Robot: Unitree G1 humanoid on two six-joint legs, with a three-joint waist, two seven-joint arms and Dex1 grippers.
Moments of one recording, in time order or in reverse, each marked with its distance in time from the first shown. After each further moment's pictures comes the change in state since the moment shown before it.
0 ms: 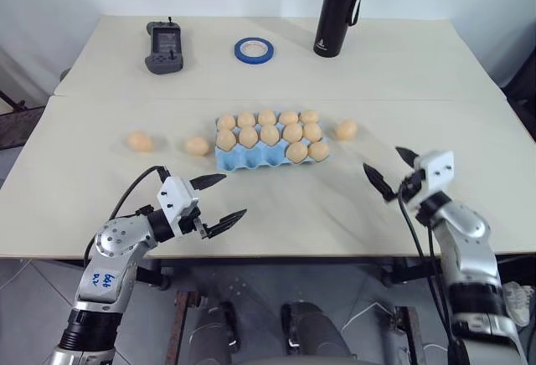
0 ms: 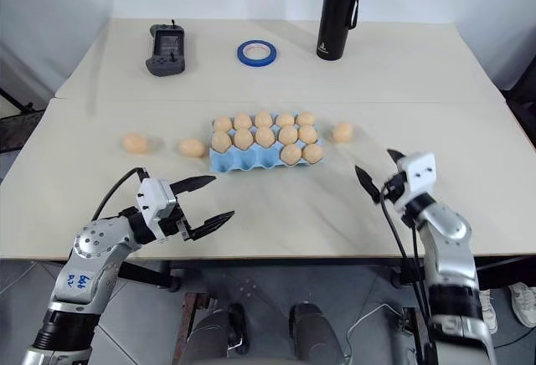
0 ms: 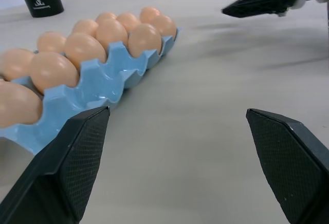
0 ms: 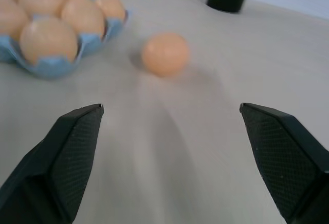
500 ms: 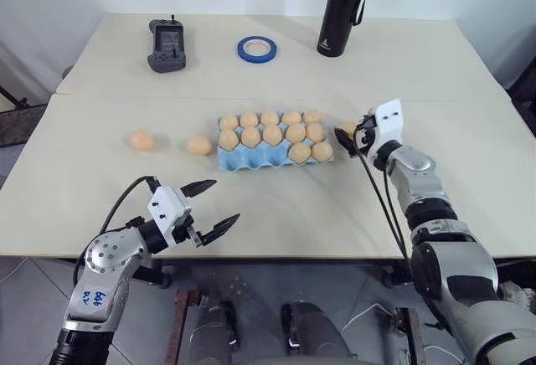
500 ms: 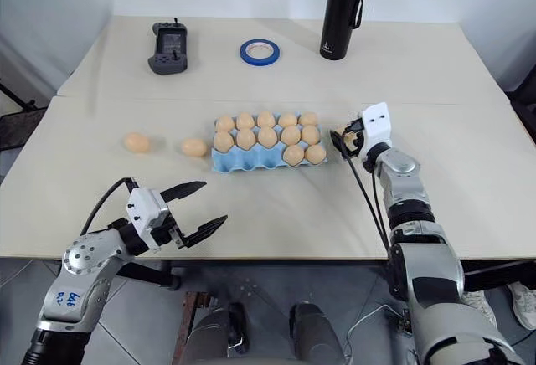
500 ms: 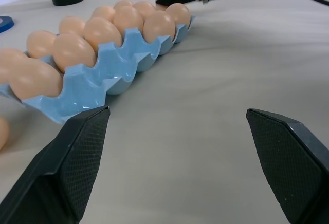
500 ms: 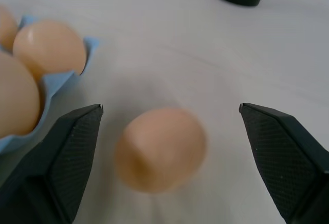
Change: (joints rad) left arm 0.110 0.005 0.031 -0.092 0.002 0.008 0.080; right arm -0.558 0.095 0.086 0.764 -0.173 -0.059 -0.154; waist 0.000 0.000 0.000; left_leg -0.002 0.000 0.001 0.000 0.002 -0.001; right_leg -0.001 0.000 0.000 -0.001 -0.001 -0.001
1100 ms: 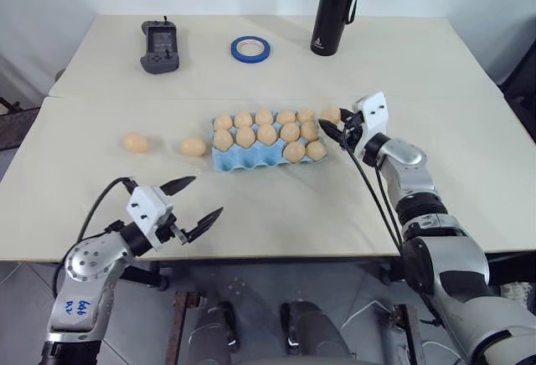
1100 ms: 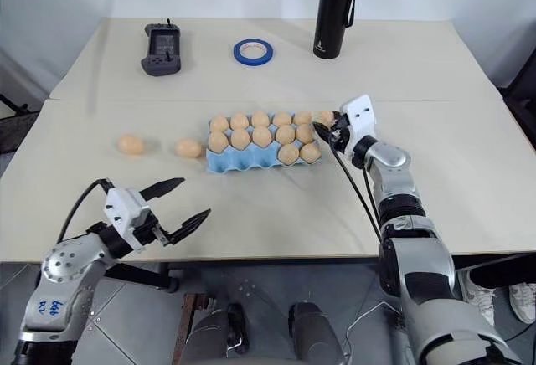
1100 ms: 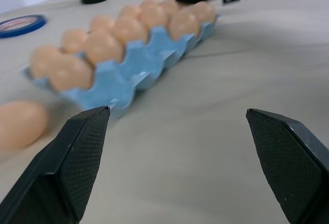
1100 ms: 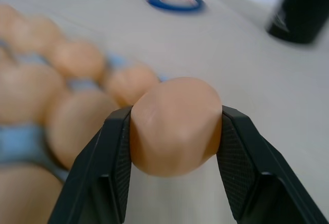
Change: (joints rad) left arm 0.064 0.035 0.137 -0.017 -0.006 0.001 0.041; right arm -0.004 0.056 0.028 -0.173 0.054 -0.043 0.292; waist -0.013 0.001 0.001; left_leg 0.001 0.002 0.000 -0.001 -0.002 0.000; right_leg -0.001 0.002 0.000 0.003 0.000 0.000
